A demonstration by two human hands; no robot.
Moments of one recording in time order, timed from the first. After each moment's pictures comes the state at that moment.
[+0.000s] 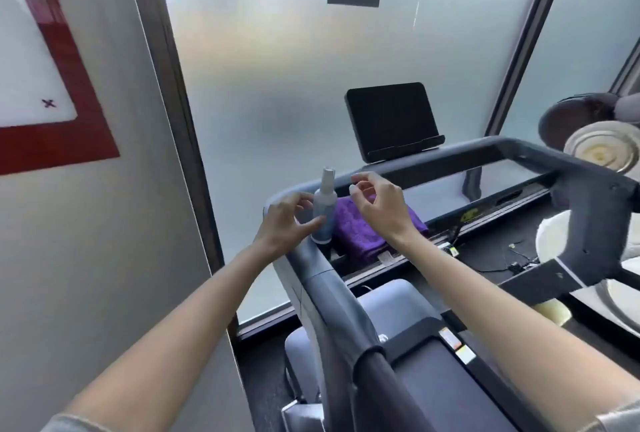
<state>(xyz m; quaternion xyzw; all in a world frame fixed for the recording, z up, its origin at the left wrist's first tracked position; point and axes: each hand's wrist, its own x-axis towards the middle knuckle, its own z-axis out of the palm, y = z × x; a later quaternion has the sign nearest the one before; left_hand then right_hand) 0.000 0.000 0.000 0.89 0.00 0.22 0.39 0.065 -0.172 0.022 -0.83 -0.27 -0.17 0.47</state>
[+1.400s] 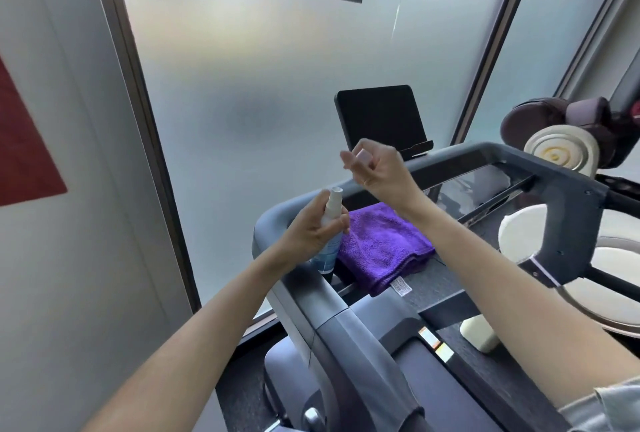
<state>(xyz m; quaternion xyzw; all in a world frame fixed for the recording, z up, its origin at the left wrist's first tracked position) 0.049 -0.007 0.004 0.76 -0.19 0.09 0.61 0.118 -0.145 0.070 -0.78 -0.33 -0.10 0.52</state>
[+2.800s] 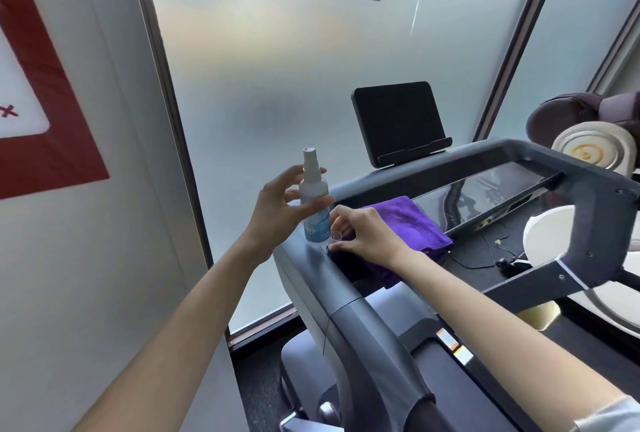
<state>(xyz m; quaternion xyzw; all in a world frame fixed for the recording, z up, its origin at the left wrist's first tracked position) 0.013 0.038 0.032 0.74 -0.06 0.18 0.64 0.091 -0.131 -0.012 -0.85 -0.40 -0.02 0.34</state>
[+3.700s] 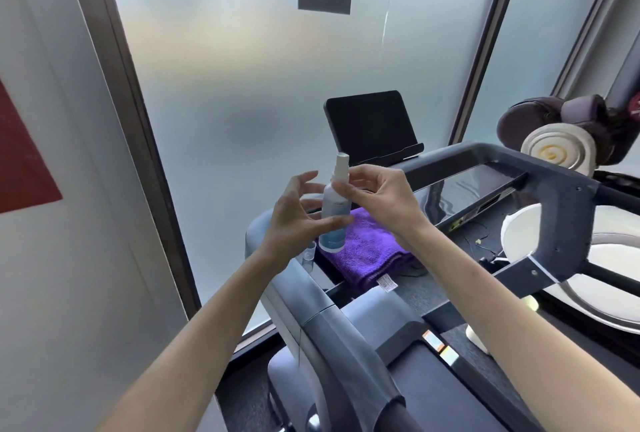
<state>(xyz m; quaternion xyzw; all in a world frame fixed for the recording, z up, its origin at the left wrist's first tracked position) 0.029 -0.018 0.033 0.74 -0.08 0.18 0.64 0.072 -0.169 0.061 -0.71 -0.29 -0.05 0.63</state>
